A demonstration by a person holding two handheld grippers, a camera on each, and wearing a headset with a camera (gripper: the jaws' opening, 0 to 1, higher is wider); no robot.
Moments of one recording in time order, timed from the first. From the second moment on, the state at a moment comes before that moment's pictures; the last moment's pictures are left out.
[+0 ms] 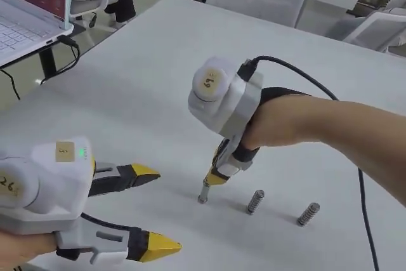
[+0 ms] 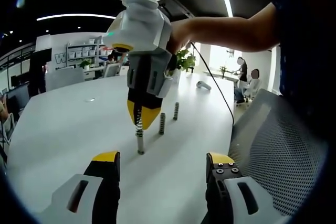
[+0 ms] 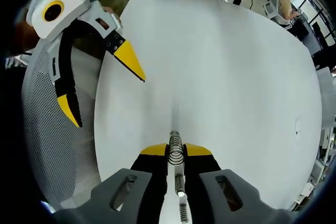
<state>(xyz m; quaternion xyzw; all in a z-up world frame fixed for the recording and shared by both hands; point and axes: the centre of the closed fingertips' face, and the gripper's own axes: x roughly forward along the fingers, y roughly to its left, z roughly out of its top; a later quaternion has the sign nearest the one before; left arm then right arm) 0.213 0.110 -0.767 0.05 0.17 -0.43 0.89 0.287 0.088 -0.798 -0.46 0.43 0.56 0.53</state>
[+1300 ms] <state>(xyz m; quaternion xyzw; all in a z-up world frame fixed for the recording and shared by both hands) 0.214 0.117 -0.769 0.04 0.17 -0.42 0.89 0.287 0.087 -0.845 -0.48 0.46 0.55 0.51</state>
